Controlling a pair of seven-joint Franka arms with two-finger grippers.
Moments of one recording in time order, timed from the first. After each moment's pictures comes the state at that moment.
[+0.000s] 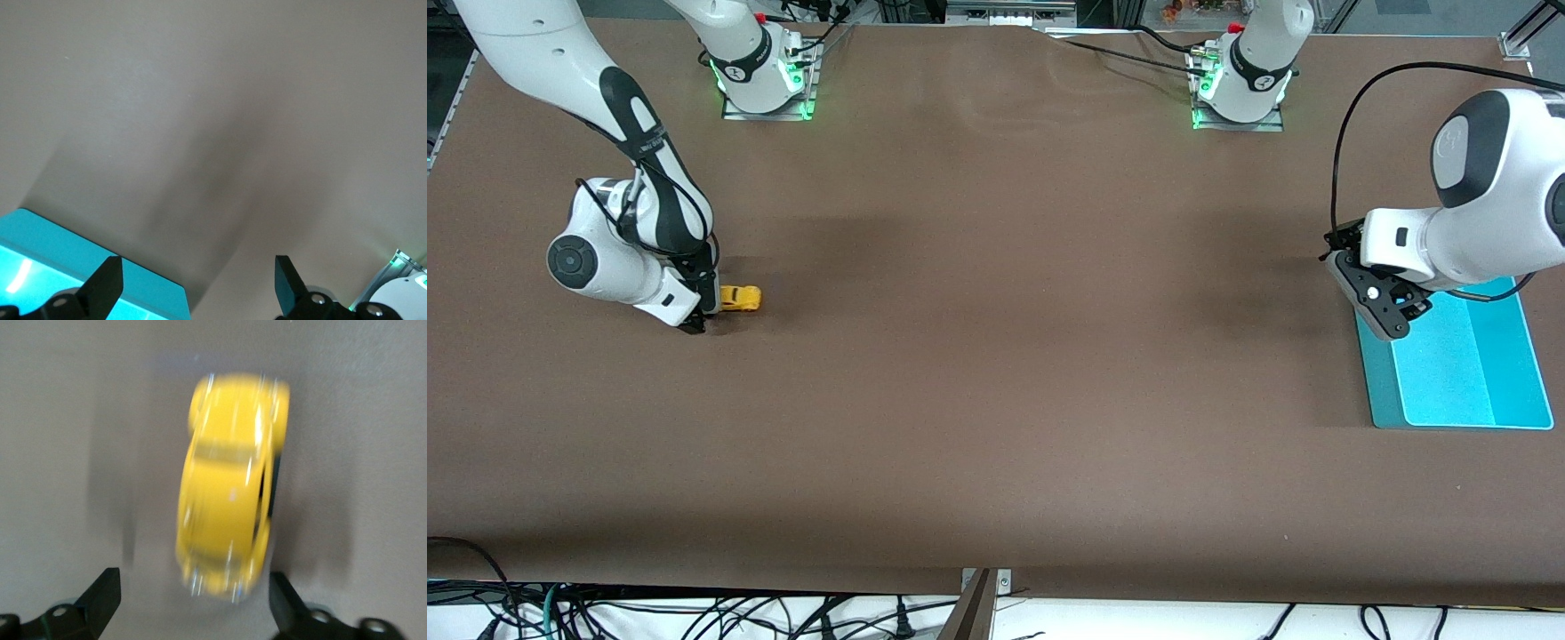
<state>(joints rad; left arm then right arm) 0.03 0.18 -0.06 -1.80 0.01 1.76 0.94 0.03 0.42 -0.10 -2.19 0.03 2.38 -1.79</state>
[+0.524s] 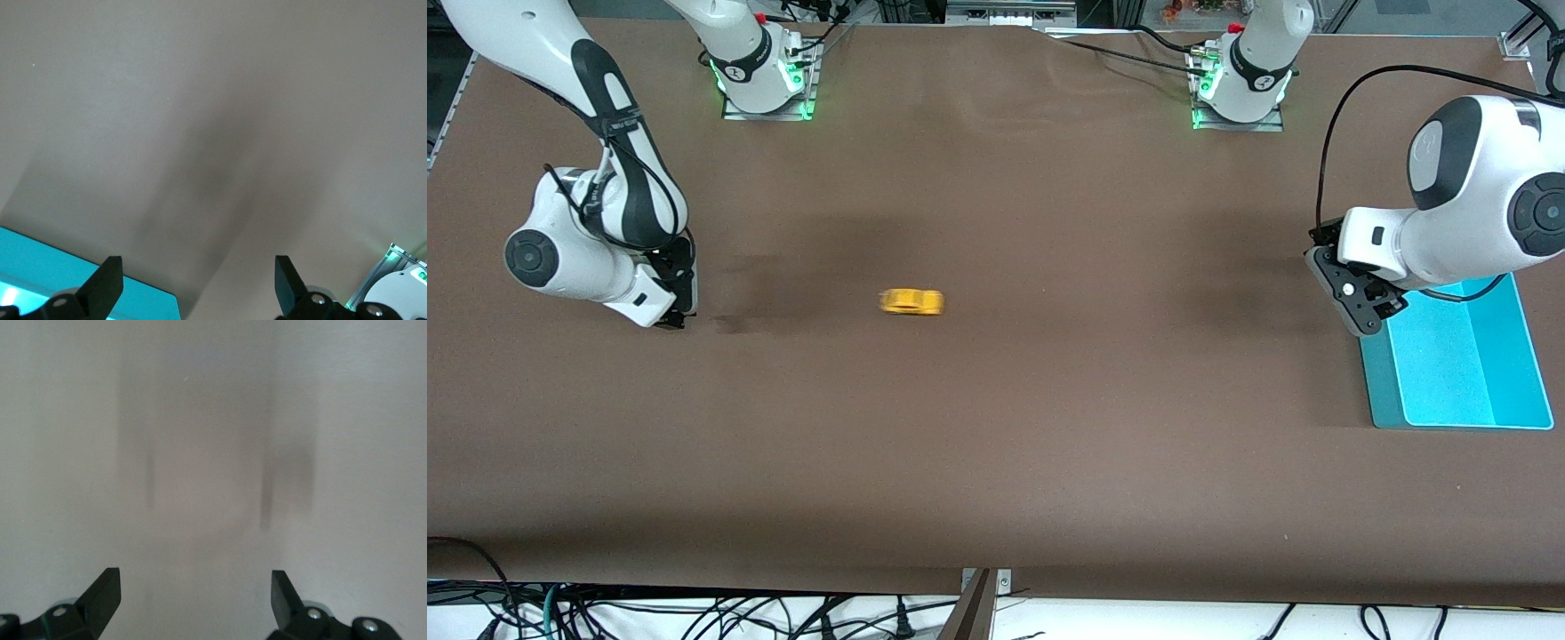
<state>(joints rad) 0.03 0.18 -0.09 -1.83 0.01 1.77 0.96 0.03 0.36 -0.11 -2.09 0.03 2.20 -1.69</state>
